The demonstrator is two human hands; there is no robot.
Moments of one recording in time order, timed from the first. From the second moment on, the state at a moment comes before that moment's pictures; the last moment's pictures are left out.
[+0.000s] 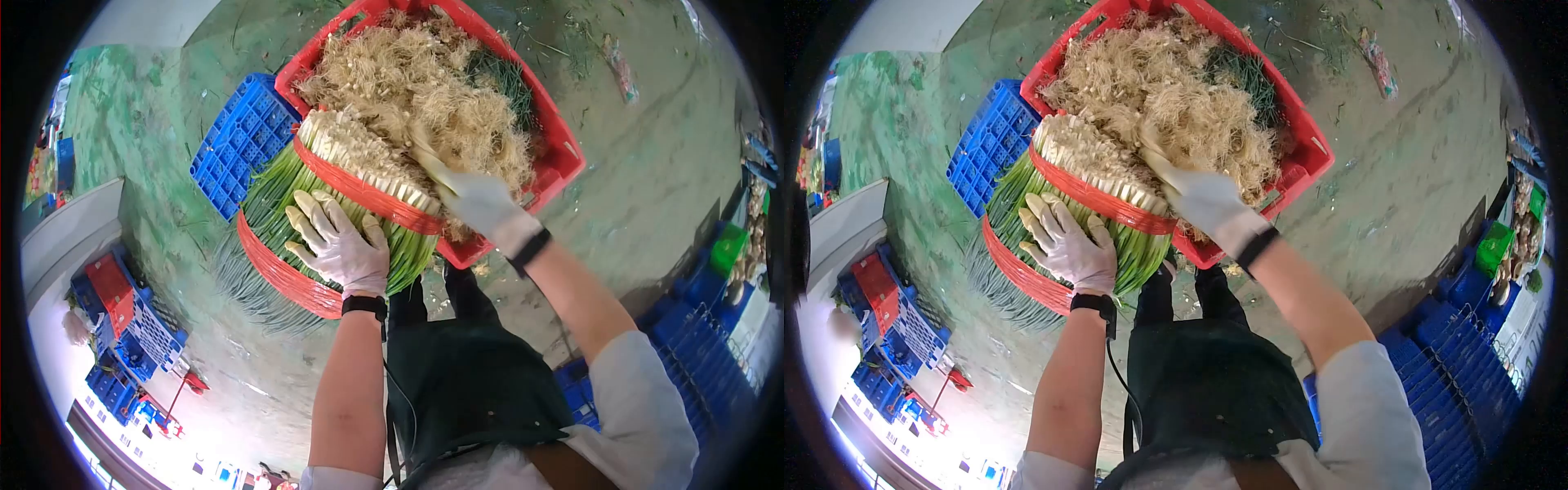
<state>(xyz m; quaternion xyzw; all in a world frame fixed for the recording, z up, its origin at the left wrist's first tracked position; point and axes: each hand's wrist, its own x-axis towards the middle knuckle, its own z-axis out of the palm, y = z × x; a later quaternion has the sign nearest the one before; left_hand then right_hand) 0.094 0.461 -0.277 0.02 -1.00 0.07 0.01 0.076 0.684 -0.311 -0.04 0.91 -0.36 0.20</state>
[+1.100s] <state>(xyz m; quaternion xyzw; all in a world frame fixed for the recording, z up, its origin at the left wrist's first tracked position) 0.096 0.463 -0.281 0.02 -1.00 0.08 0.04 0.122 0.656 -0.262 -0.04 0.92 -0.37 0.07</state>
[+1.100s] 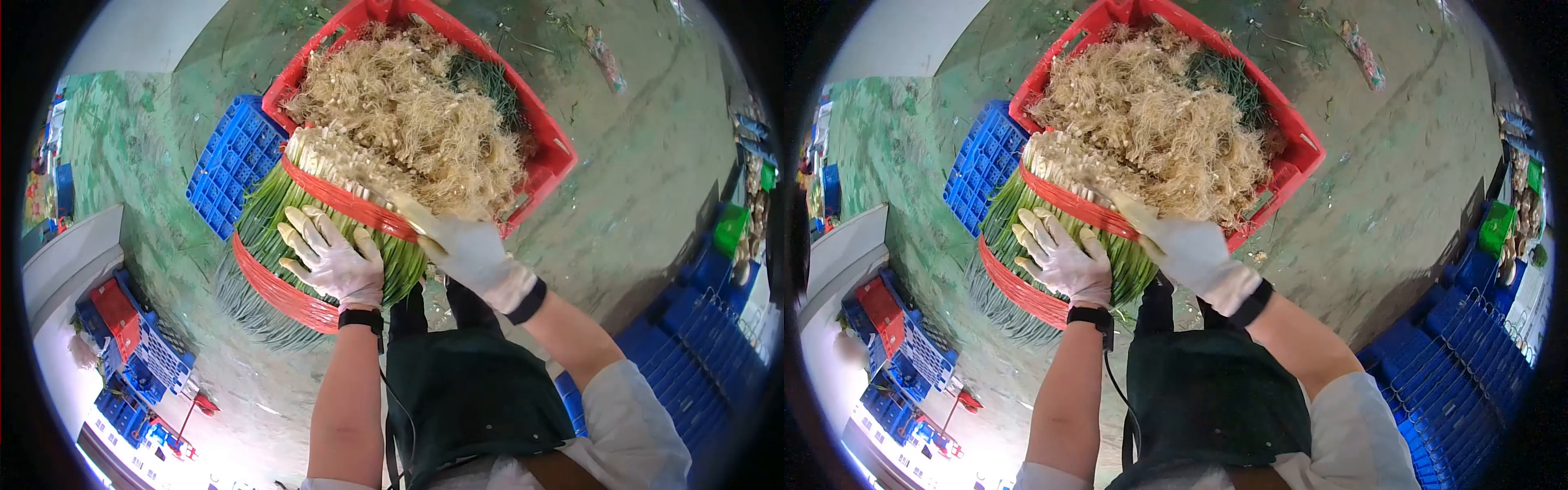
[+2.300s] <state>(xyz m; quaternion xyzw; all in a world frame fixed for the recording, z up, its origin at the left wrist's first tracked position) 0.096 0.465 -0.275 0.03 -1.00 0.09 0.00 0.195 0.735 -0.256 -0.07 0.96 -0.25 0.13</state>
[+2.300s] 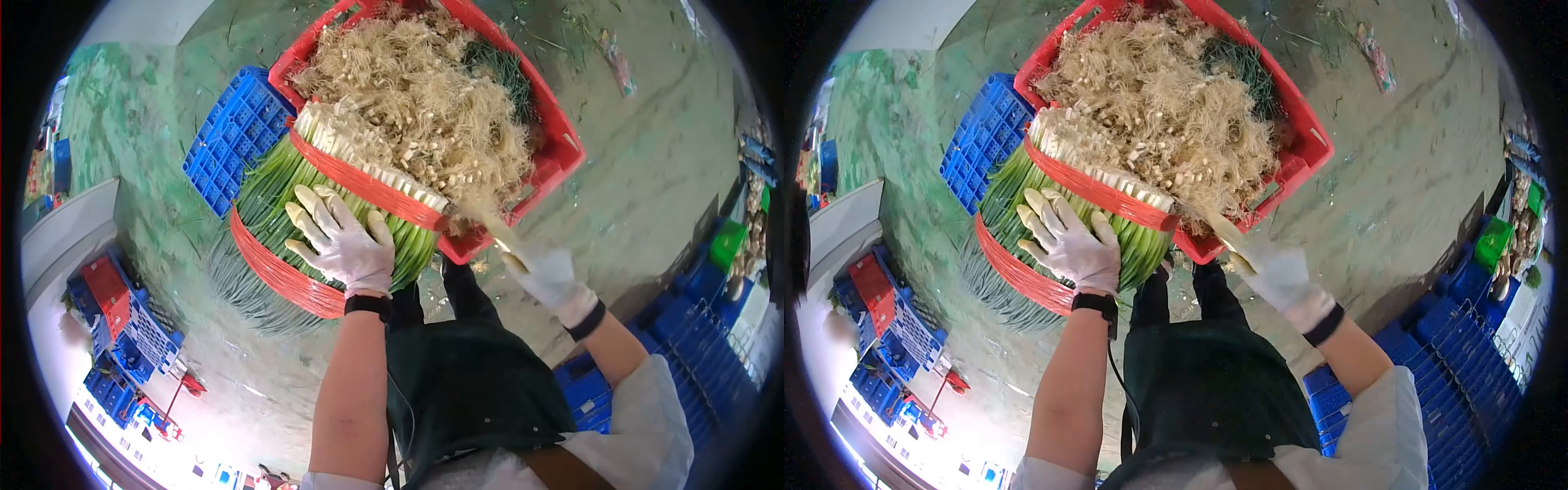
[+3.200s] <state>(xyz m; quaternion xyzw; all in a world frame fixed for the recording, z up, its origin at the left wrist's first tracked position) 0.192 0.517 -0.258 0.08 -0.99 -0.09 0.02 0.180 0.675 -0.337 0.08 0.83 -0.55 -0.01</state>
